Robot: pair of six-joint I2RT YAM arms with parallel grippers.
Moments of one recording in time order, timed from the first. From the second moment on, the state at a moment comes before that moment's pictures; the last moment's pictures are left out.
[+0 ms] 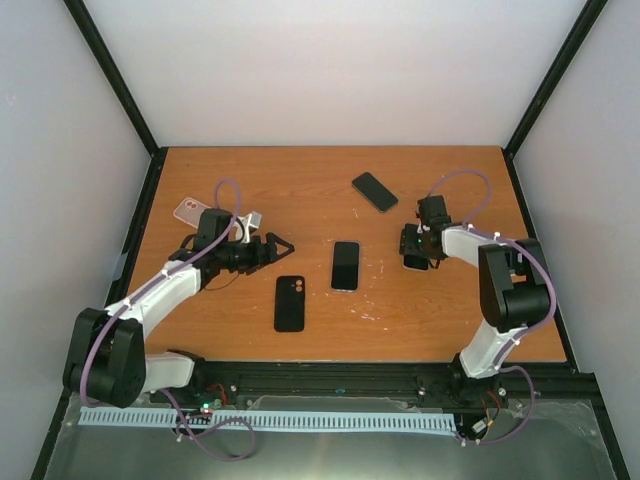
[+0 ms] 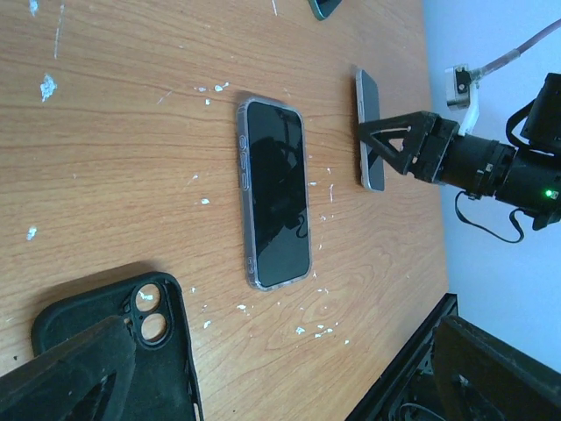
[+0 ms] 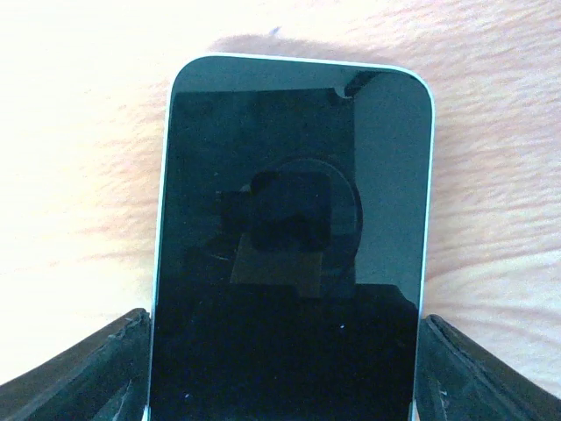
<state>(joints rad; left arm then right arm) -0.28 1.26 0.68 -0.19 0.68 -0.62 0.17 1.75 0.94 -0.30 0.03 0.27</state>
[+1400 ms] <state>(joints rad) -0.18 1.53 0.93 -0.39 1.19 -0.39 0.80 1.38 0.85 -0.24 -0.39 -0.10</state>
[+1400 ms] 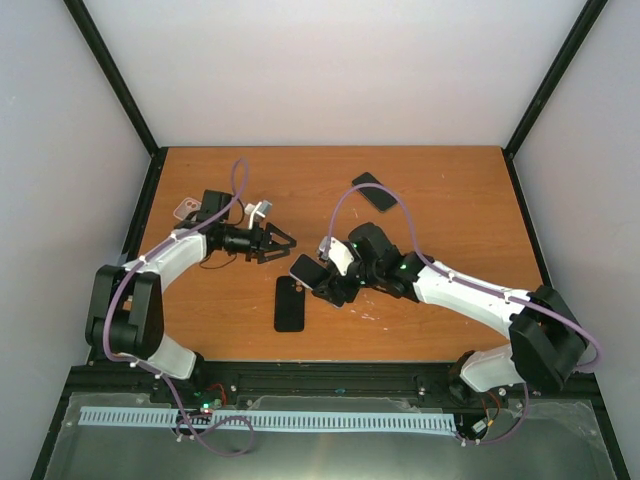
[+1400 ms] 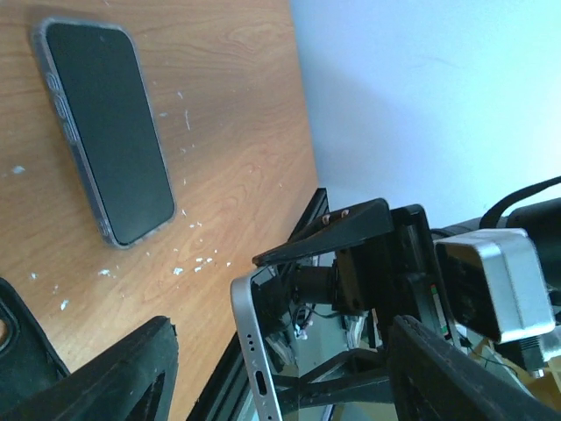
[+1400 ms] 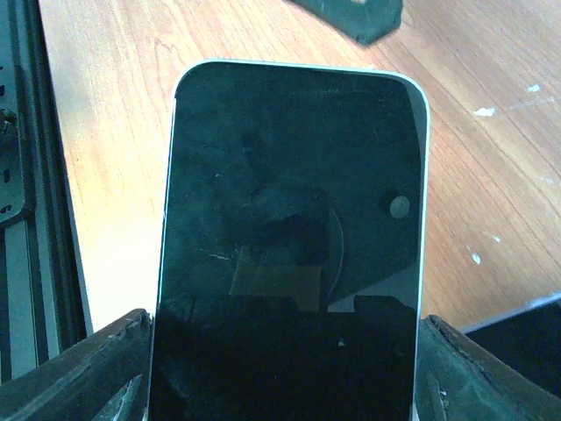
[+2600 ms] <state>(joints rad) -0.20 1.44 0.78 -0.32 1.21 -0.50 0.85 1.38 0.90 -0.27 -0.35 -0.18</state>
